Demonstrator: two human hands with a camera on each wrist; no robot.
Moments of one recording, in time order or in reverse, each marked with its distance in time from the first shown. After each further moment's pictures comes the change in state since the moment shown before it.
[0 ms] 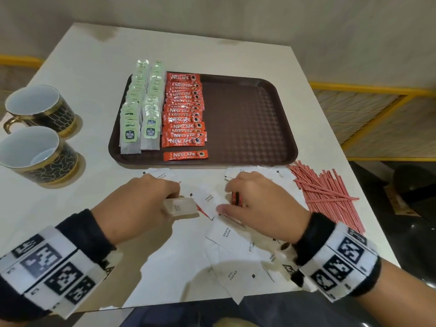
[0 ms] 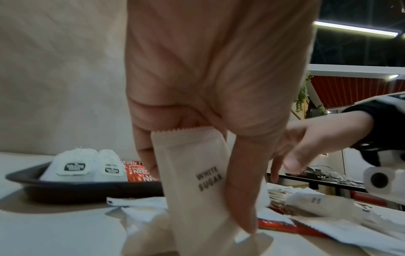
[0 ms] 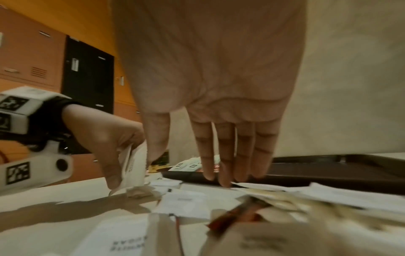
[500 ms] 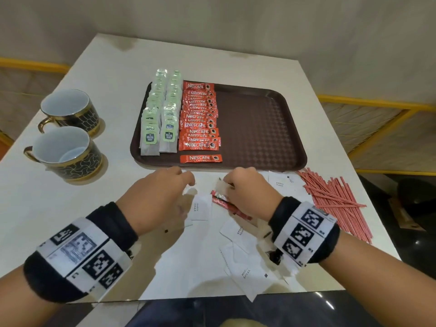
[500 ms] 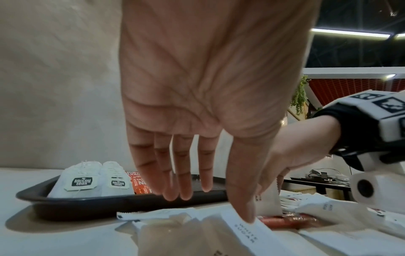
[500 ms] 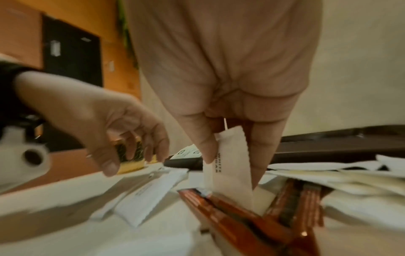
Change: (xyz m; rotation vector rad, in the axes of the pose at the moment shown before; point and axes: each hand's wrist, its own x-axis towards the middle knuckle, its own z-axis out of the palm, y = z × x) left_hand -0.006 -0.008 0.002 -0.016 0.102 0.000; right_hand 0.045 -0.030 0.011 0.079 0.047 0.078
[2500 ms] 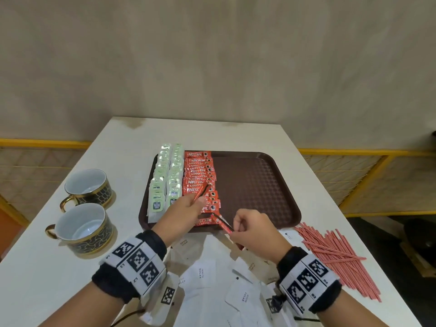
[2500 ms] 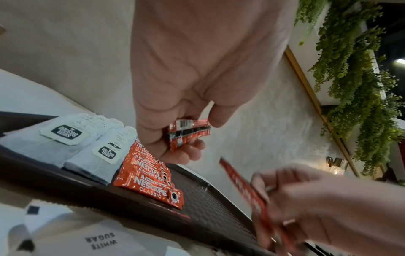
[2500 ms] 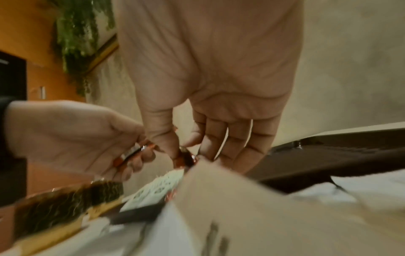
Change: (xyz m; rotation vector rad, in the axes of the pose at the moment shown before) left_hand 0.067 0.010 -0.035 -0.996 0.196 -0.208; right_hand 0.007 0.013 -0.023 0.403 0.206 0.088
